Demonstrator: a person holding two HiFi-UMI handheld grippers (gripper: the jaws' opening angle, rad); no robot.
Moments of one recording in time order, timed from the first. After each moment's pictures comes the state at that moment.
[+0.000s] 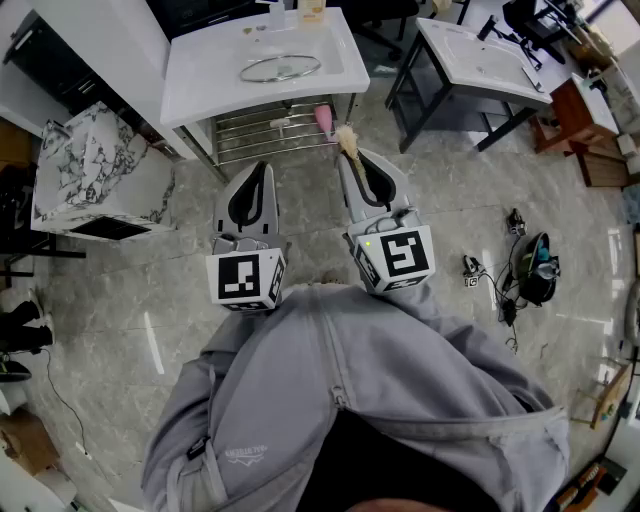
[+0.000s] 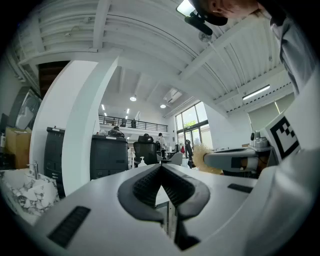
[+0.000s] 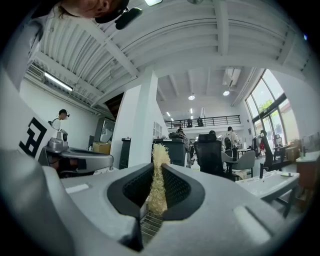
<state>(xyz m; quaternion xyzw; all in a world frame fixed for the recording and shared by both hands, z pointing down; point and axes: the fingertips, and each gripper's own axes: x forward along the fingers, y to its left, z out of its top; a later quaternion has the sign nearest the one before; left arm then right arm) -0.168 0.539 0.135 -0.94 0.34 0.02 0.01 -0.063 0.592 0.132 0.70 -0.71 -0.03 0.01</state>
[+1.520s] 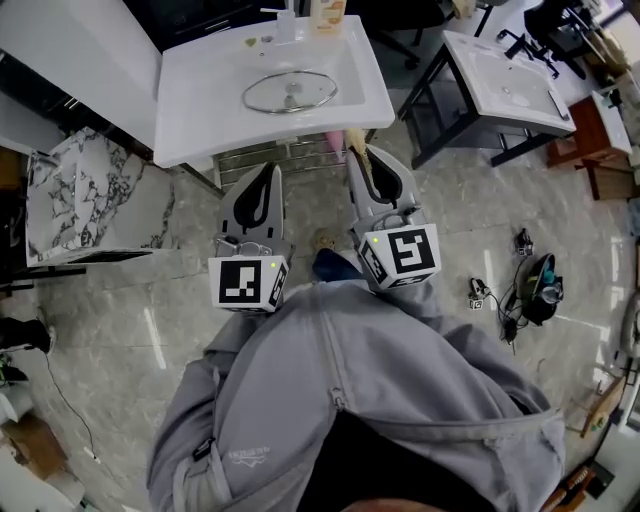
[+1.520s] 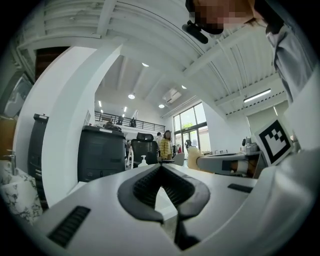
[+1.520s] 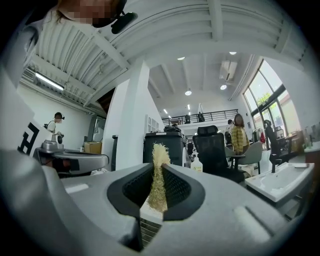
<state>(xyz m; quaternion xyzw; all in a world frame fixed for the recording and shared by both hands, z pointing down) -0.096 0.364 0.164 -0.95 0.32 0.02 -0.01 0.014 0.405 0.169 0.70 -0.71 0.00 0.00</state>
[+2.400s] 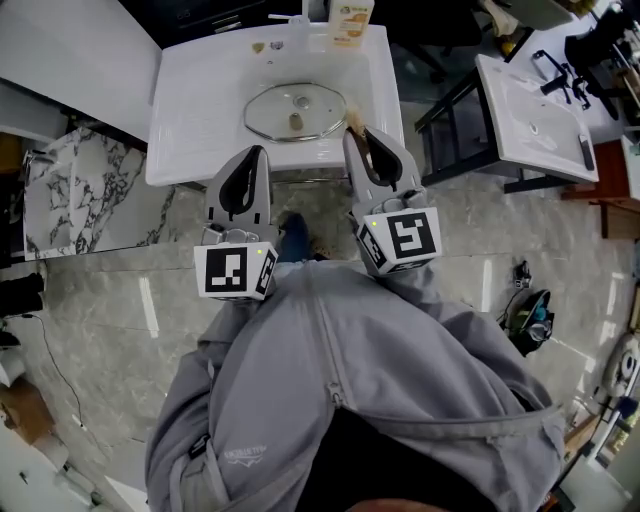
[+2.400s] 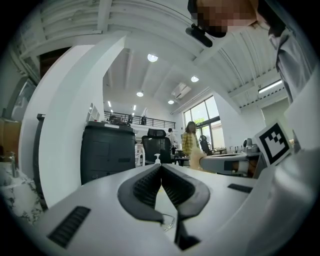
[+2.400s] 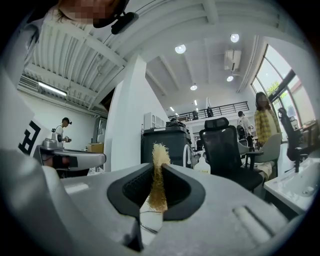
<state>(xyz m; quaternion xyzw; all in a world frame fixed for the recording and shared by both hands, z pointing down) -0.019 0.226 0.169 -0.92 0.38 0.01 -0.01 0.105 0.256 0.179 0.66 -0.75 0.01 -0.01</state>
